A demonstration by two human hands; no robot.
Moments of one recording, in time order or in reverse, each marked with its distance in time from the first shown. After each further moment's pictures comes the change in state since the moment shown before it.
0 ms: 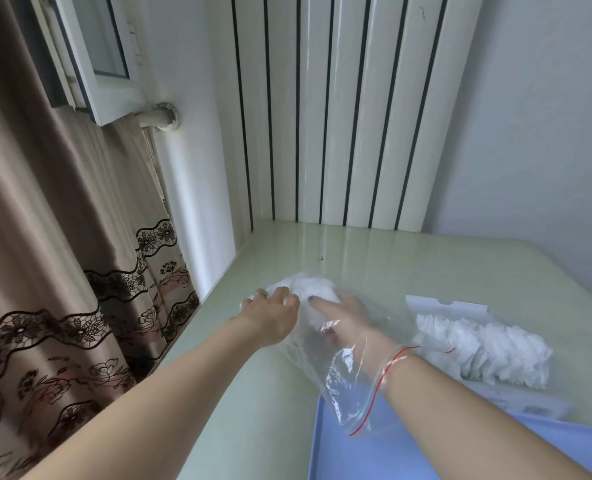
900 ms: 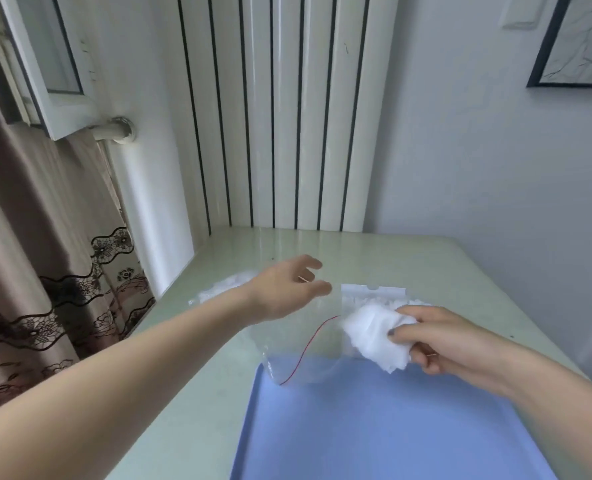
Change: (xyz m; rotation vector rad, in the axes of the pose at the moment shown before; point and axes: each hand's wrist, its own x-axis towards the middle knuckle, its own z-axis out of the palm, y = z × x) left_hand -0.095 0.112 -0.086 -0.751 -0.013 0.285; right_hand -0.175 -0.038 -0.205 -0.336 -0.214 0.005
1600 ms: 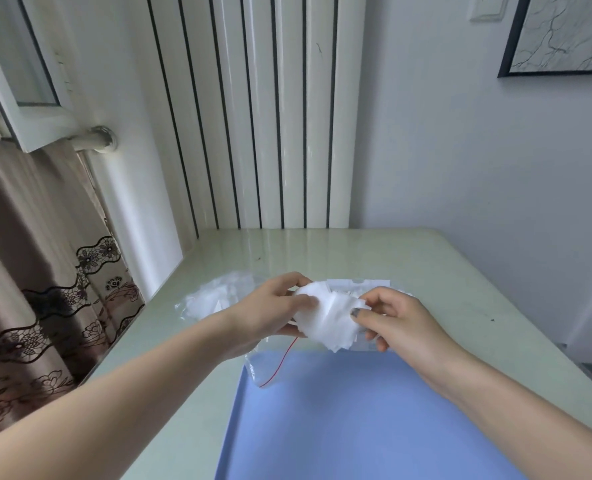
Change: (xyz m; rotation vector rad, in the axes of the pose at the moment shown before) left_hand -0.019 0.001 0.033 -0.513 -0.107 -0.086; right_hand -0.001 0.009 0.028 0.114 0.277 -0.208
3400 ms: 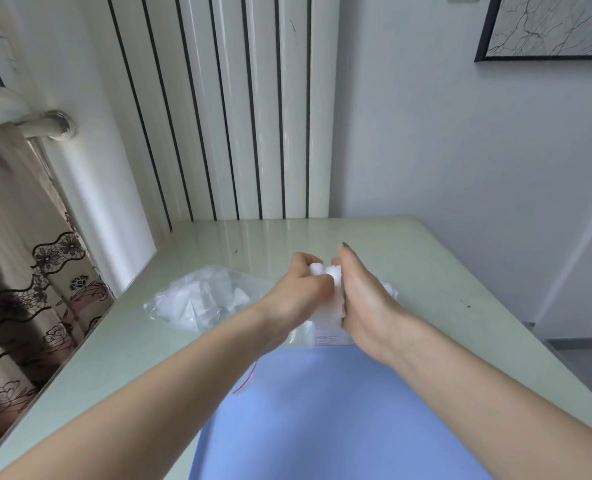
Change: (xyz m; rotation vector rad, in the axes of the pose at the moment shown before) left_hand 0.036 0.015 0.060 -0.032 0.077 0.017; right_hand 0.032 -0.025 0.025 0.407 0.074 0.333
